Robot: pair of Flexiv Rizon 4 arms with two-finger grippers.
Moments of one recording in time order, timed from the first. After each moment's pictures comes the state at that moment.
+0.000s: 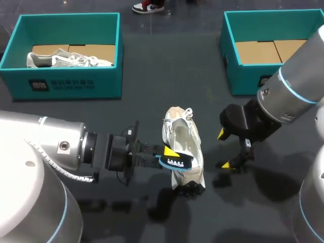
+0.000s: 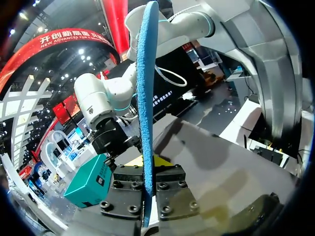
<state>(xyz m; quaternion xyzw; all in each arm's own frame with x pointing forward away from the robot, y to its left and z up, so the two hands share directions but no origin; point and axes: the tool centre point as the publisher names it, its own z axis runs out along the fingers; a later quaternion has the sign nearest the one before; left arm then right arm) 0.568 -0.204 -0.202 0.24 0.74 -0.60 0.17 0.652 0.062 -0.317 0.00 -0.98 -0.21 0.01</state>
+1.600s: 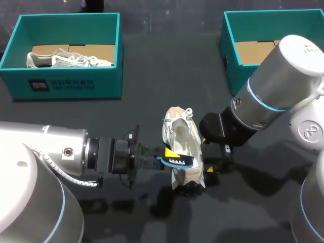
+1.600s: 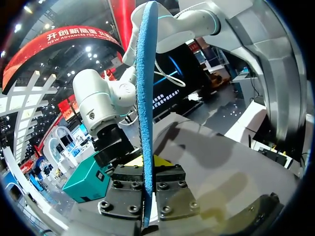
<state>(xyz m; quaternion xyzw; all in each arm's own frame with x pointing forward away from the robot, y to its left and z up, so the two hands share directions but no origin) 0.576 -0.206 -0.220 0.21 0.75 -0.61 0.18 0.661 0.092 -0.352 0.02 -0.98 -0.18 -0.01</state>
